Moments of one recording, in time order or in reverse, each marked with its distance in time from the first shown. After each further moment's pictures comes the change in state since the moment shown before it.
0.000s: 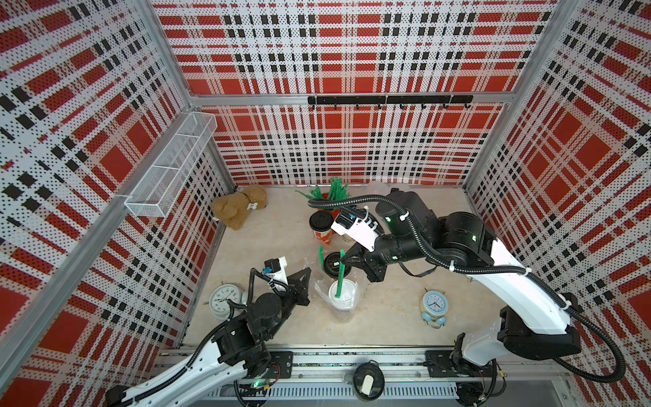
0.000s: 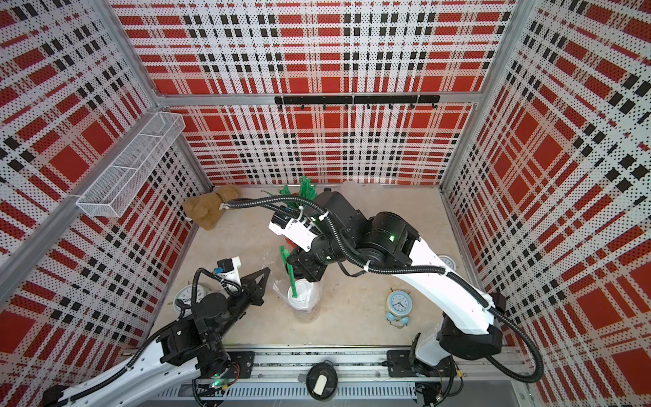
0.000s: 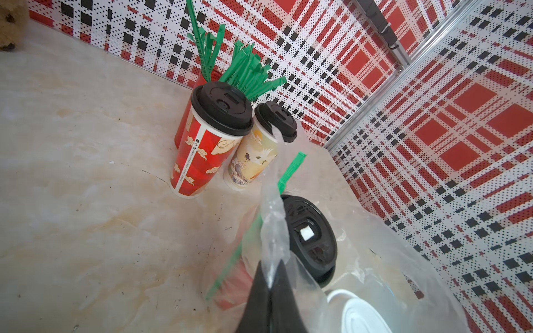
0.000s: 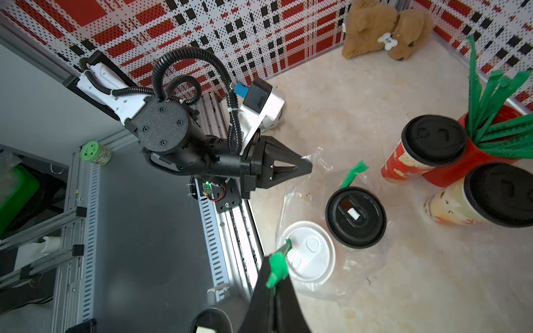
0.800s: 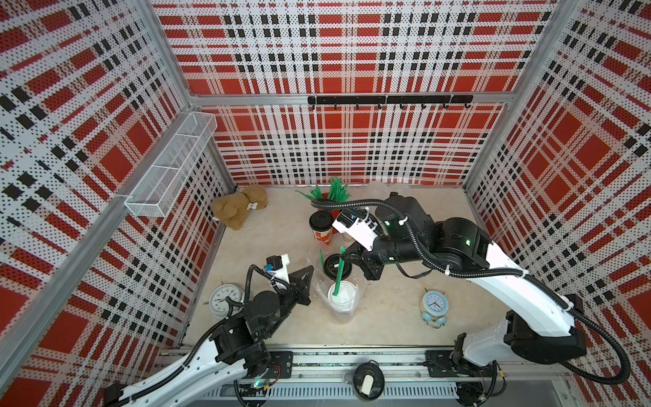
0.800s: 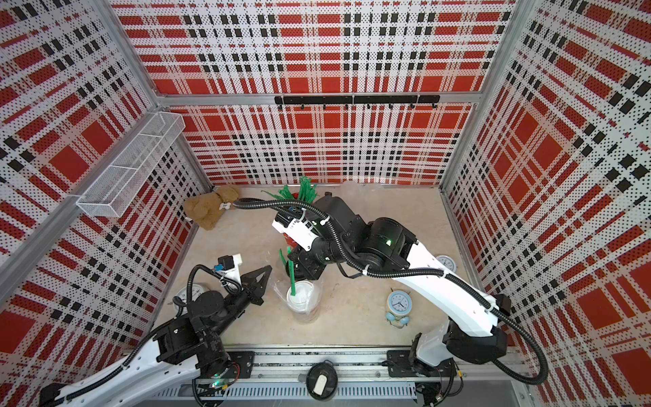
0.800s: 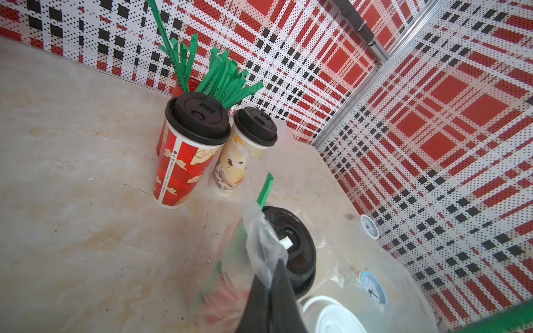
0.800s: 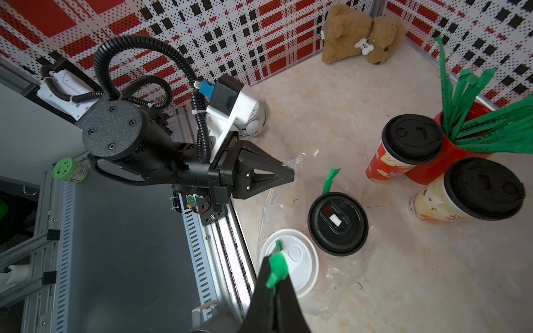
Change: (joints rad) left arm -0.018 0.021 0.060 0.008 0.035 0.053; right arm 0.000 -0.034 -0.099 0.126 0.085 0.009
